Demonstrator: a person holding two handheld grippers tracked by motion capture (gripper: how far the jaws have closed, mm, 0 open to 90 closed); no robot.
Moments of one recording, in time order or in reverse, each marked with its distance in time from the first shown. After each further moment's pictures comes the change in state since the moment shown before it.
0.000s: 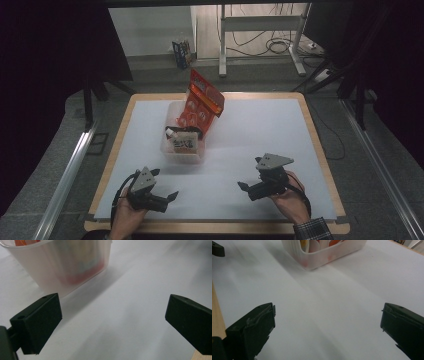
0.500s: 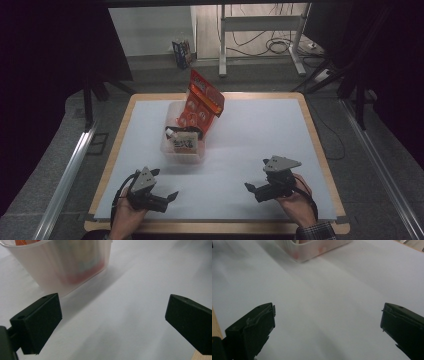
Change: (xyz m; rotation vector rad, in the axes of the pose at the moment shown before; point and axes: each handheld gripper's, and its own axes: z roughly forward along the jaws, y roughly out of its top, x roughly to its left) left arm 0.000 0.000 0.000 0.006 0.003 0.002; right arm -0.007 -0.014 -0.012 0.015 -0.046 0.016
